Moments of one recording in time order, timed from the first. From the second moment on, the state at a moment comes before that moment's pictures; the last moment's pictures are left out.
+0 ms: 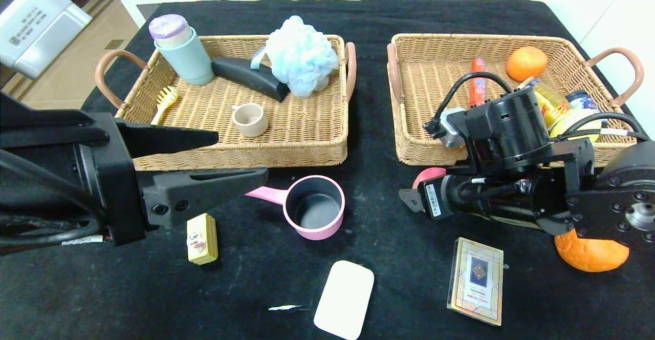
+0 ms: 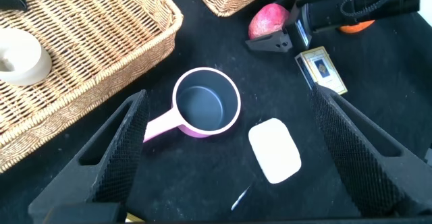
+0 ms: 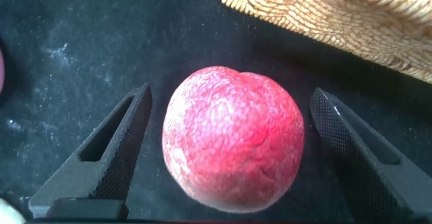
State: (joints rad) left arm -0.50 1.21 -1.03 0.02 -0.28 0.08; right arm 0.65 1.77 -1.24 0.04 -0.34 0.11
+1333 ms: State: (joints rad) left arm -0.50 1.21 -1.03 0.02 -0.28 0.08; right arm 0.70 1.65 -1.18 0.07 -0.33 0.11
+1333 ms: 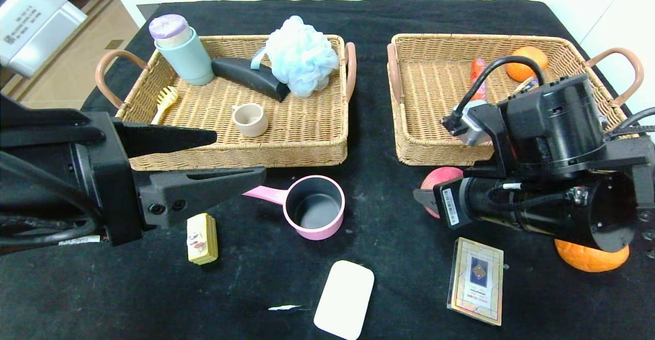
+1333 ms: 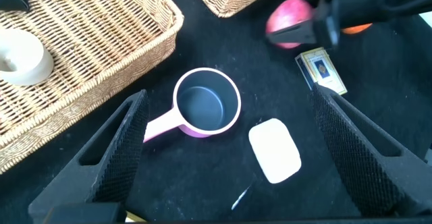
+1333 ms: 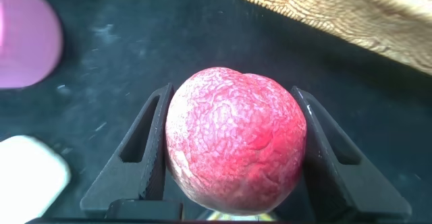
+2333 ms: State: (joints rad) left arm -0.50 1.22 -1.02 0.02 -0.28 0.08; right arm 0.60 1.66 -1.60 0.19 -0.34 0.10
